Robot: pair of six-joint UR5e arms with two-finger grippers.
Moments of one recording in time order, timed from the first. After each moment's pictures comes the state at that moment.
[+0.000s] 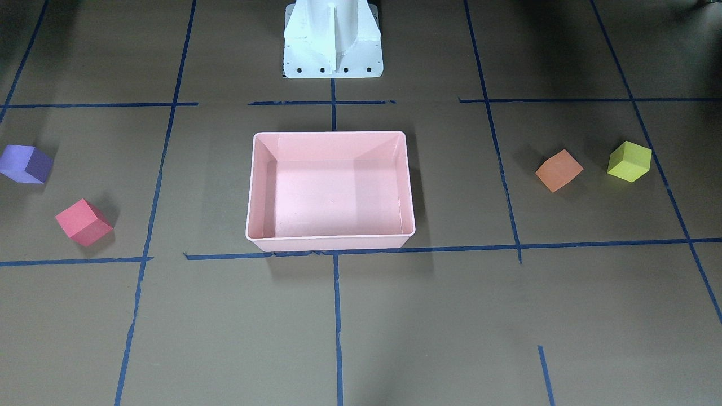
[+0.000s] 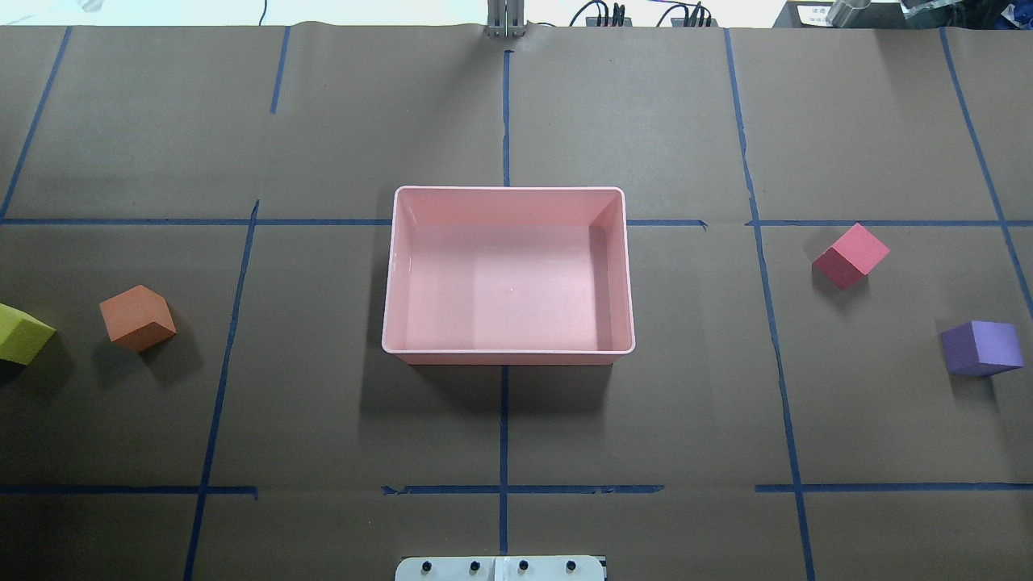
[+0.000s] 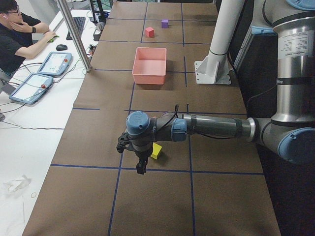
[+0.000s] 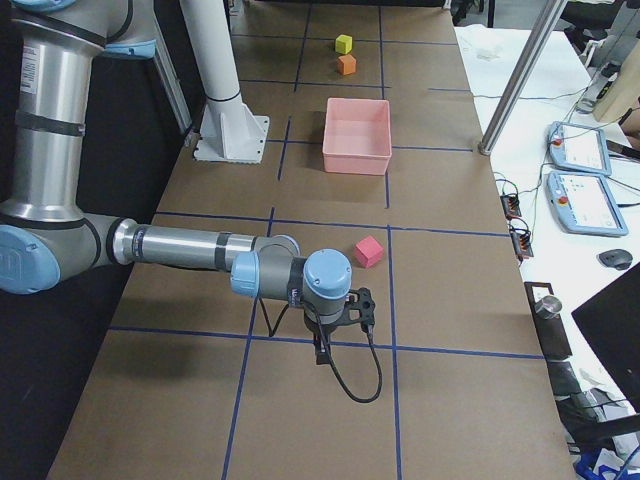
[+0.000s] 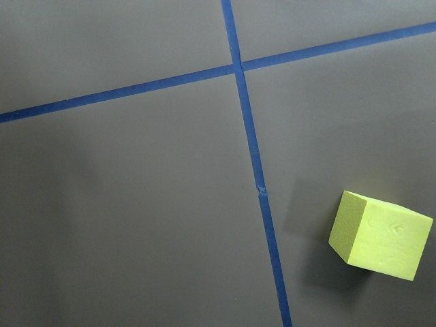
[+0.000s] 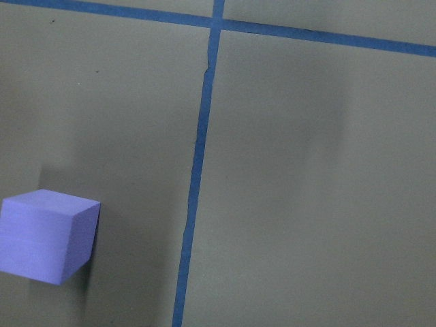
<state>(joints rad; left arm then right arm) -1.54 -1.47 -1.73 -1.50 -2.31 0.19 1.58 -1.77 1.72 -1.59 2.34 -0.18</state>
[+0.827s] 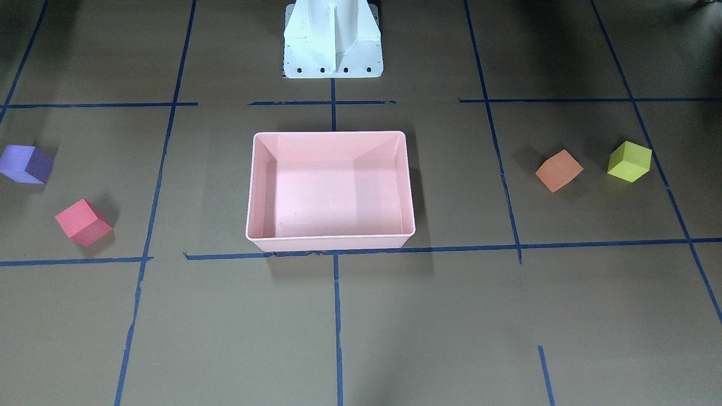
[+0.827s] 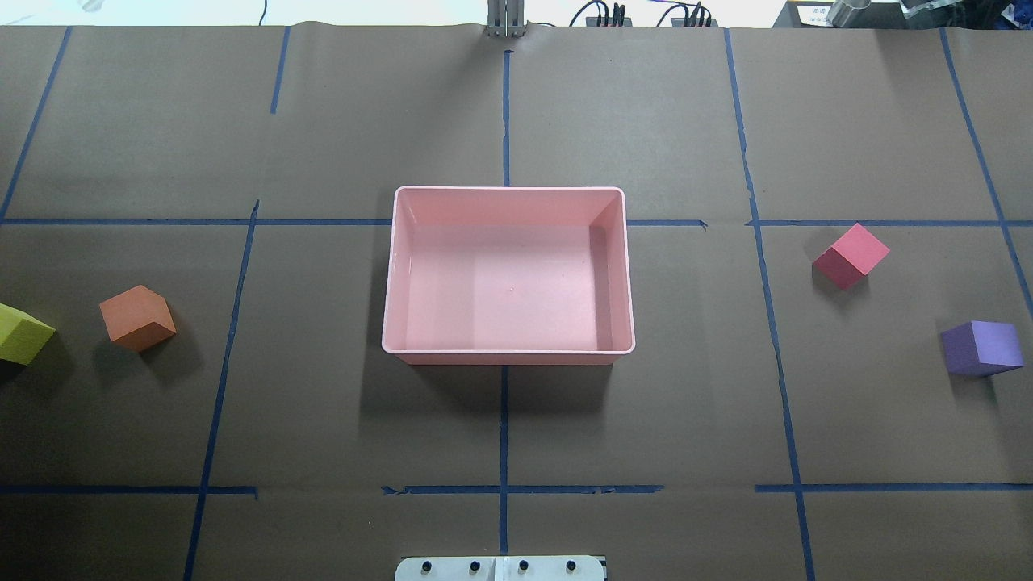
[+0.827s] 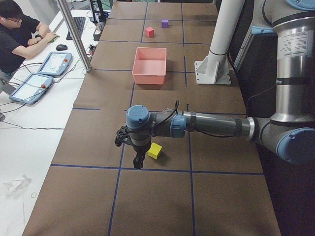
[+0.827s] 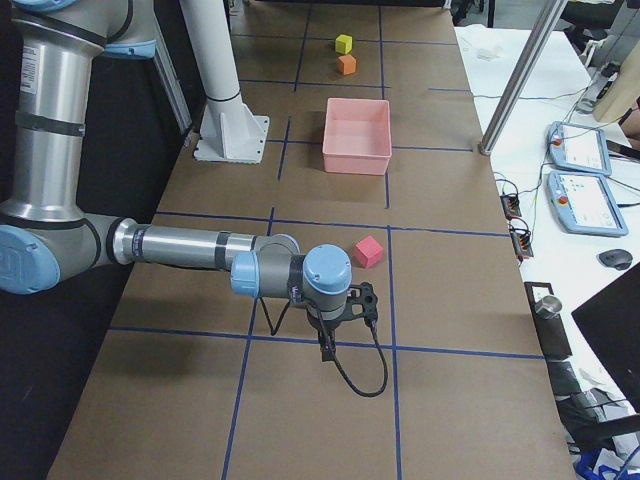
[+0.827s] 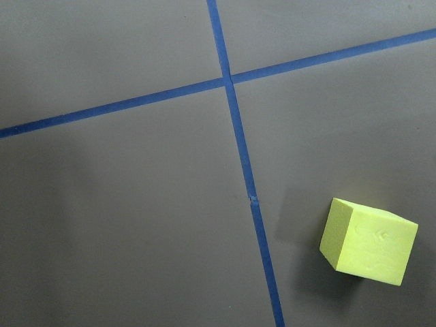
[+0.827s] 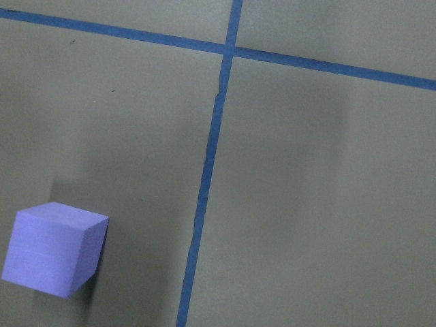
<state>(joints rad) -1.54 -1.48 -1.76 -1.55 -2.32 0.18 1.58 -1.77 1.73 -1.53 2.35 -0.17</state>
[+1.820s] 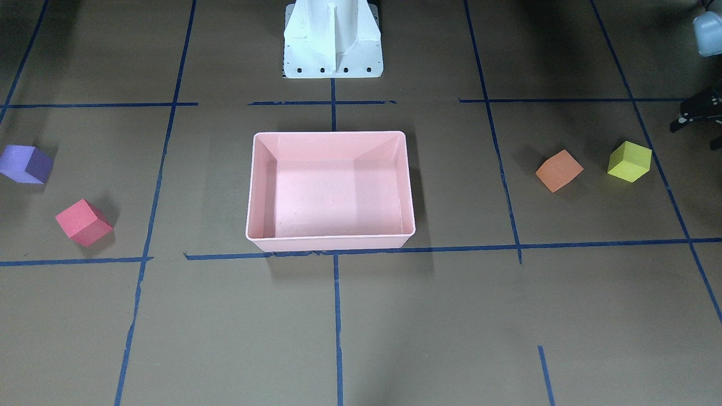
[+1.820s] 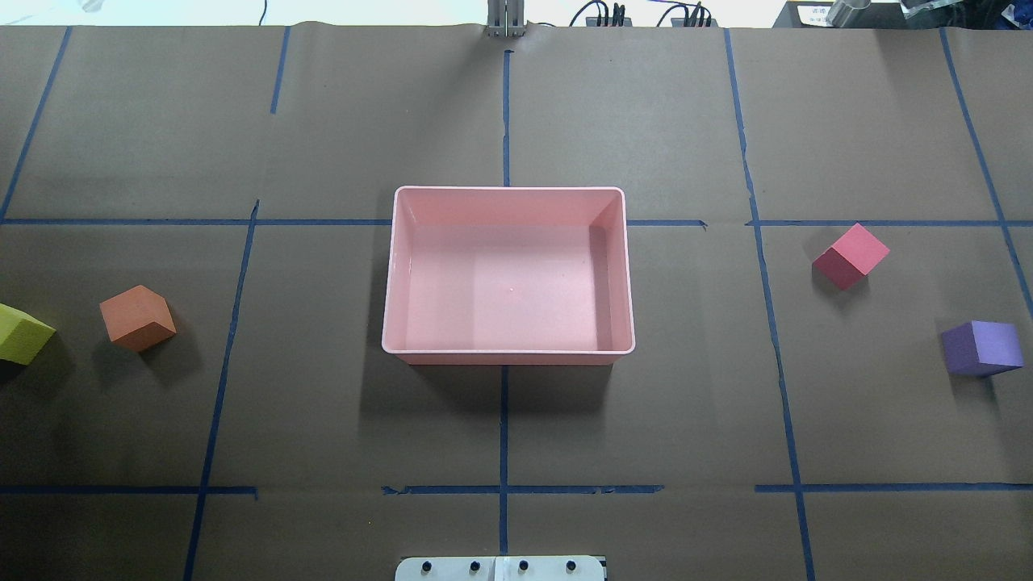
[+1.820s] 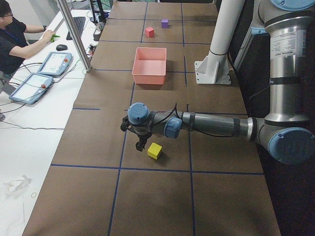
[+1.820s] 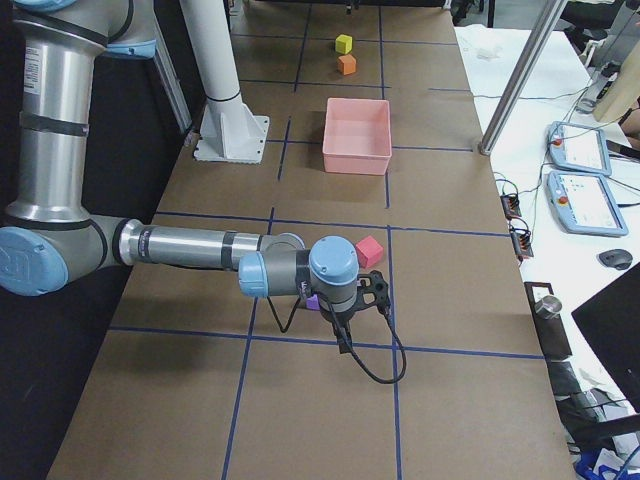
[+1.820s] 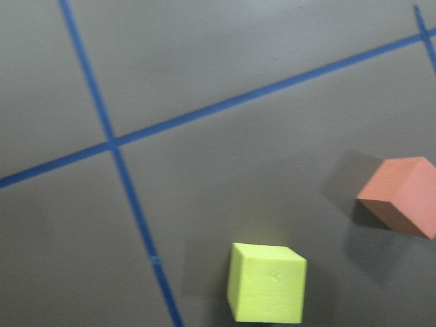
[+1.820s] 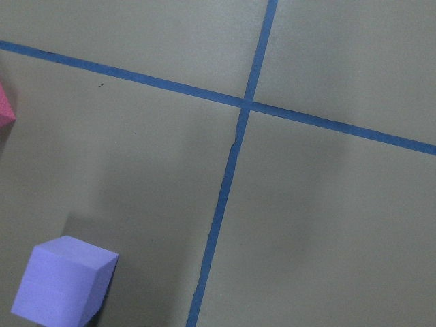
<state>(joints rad) -1.35 -1.46 -1.72 -1.79 -2.49 0.08 1.58 -1.74 1.71 -1.42 2.36 -0.16</state>
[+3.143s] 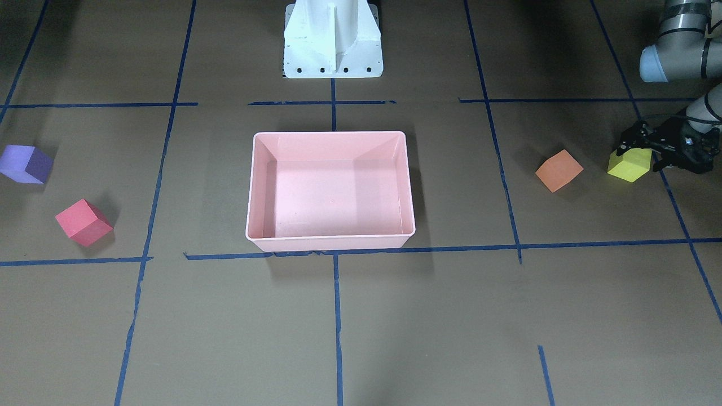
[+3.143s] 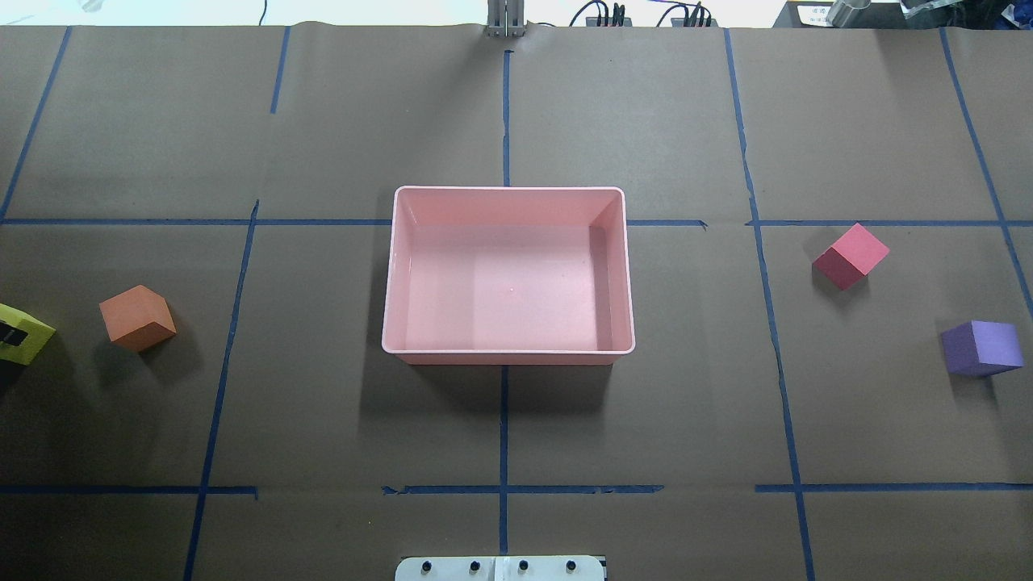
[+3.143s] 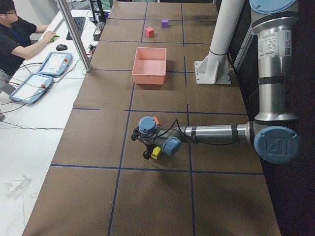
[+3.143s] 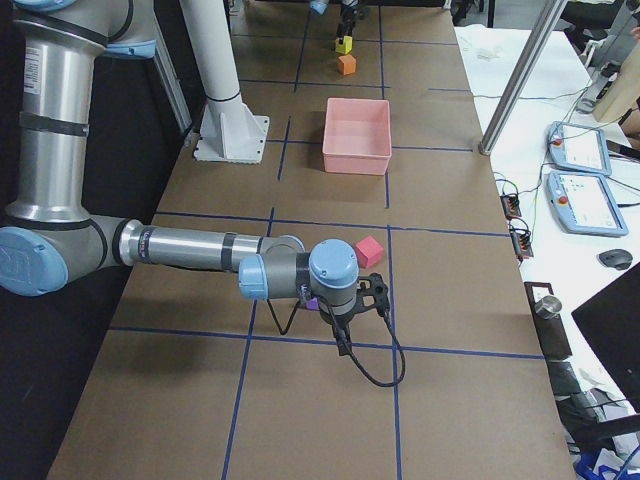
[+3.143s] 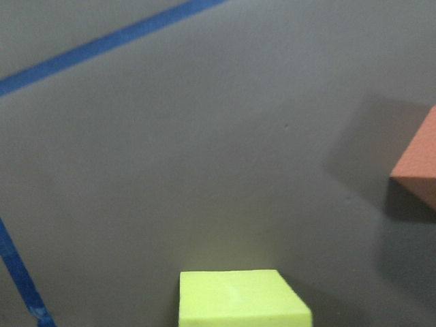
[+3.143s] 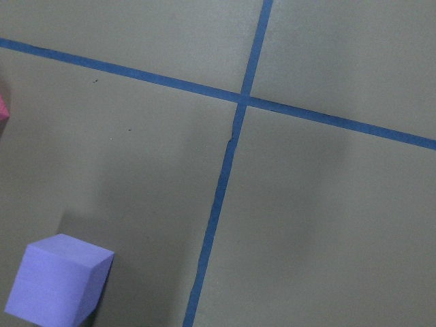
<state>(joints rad) -1.10 -1.45 -1.51 -2.18 -2.34 -0.17 1.58 -1.74 1.69 -1.42 2.36 -0.16</state>
